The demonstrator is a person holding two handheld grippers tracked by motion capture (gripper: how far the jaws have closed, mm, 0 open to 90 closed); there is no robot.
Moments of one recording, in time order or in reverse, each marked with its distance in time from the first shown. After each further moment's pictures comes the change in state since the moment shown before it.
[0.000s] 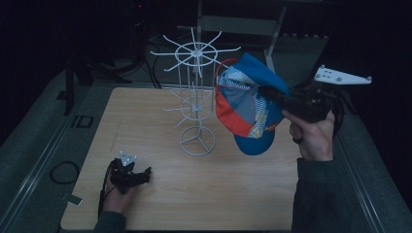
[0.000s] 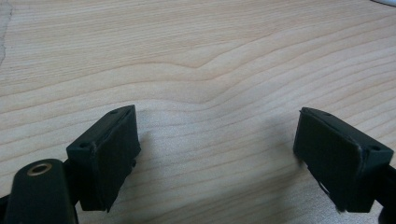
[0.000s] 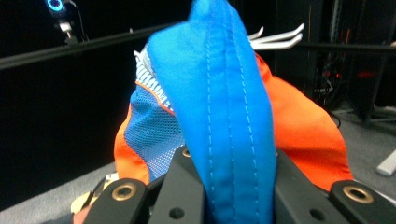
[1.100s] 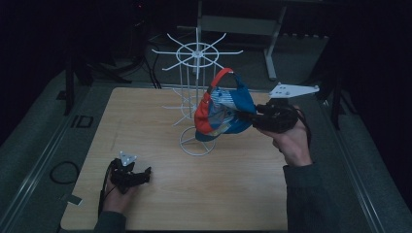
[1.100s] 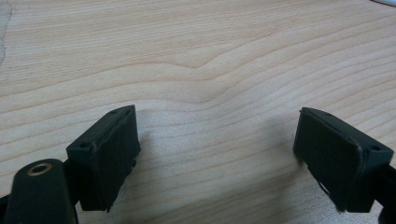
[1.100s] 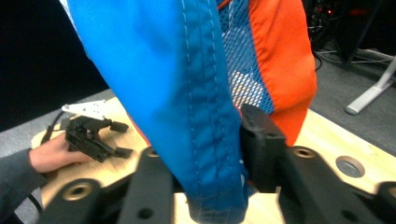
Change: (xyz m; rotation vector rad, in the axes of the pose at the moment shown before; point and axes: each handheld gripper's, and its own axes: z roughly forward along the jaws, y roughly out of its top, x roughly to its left) left arm 0.000 0.000 0.000 0.002 0.001 0.003; right arm 0.001 -0.043 0.049 0.288 -0.096 -0.066
